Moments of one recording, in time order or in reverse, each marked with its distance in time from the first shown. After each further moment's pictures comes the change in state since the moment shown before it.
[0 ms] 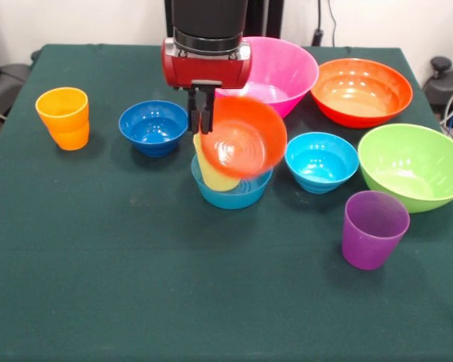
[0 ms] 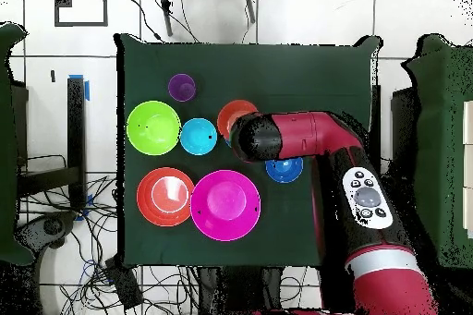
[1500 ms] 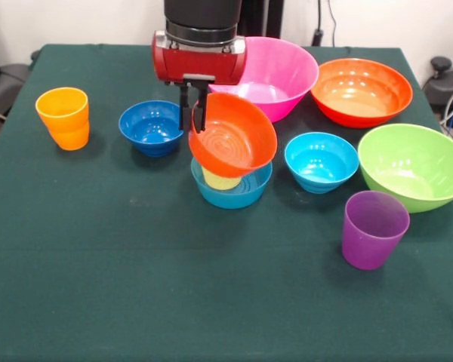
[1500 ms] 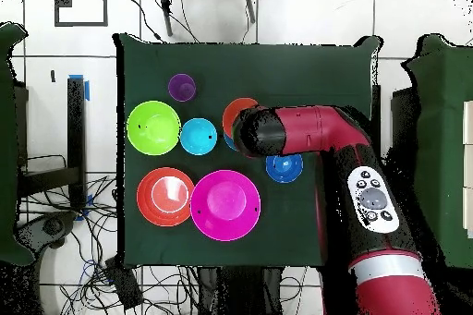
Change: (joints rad) arm -0.001 -0.029 0.000 -0.024 0.007 0.007 0.000
